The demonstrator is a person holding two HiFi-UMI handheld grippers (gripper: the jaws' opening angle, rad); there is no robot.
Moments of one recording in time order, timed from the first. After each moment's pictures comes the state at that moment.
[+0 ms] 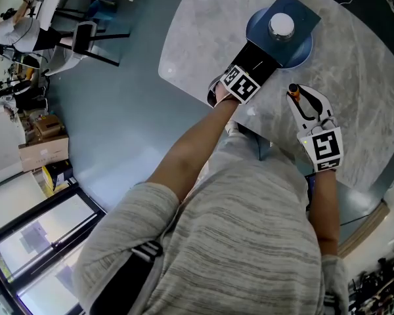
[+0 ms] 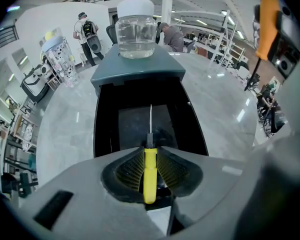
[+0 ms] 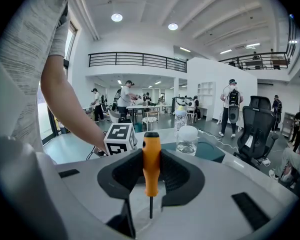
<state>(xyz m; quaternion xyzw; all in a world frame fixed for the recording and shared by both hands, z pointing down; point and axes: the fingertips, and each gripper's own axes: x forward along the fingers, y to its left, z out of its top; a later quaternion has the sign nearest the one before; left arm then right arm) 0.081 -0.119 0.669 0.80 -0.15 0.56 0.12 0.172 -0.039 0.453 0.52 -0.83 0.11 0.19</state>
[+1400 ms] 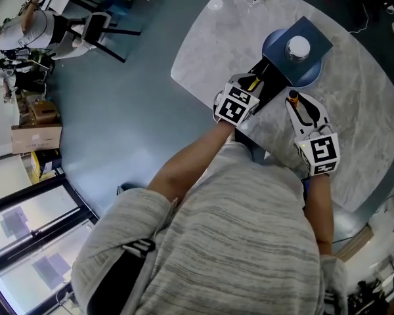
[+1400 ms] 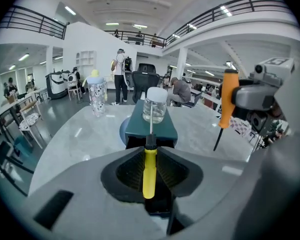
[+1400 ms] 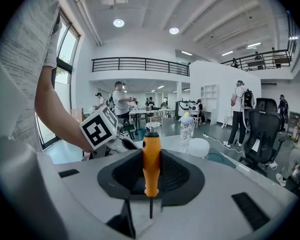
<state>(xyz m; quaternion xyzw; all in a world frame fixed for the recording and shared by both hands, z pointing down) 0.080 -0.137 0.543 0.90 -0.25 0.31 0.16 0.140 -0.065 0.433 0.50 -0.84 0.09 0.17</state>
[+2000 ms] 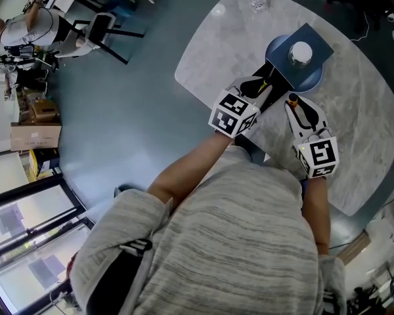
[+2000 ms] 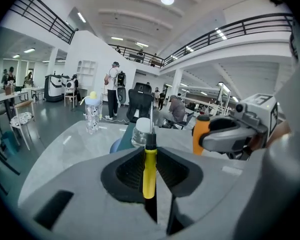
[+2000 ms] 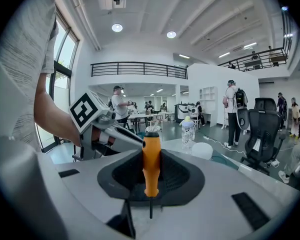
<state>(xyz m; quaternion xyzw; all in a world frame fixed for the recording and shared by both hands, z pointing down) 0.086 -0.120 0.458 0.94 -0.23 0.20 0.17 0.128 -0.064 0.418 0.50 -0.85 0.09 0.14</state>
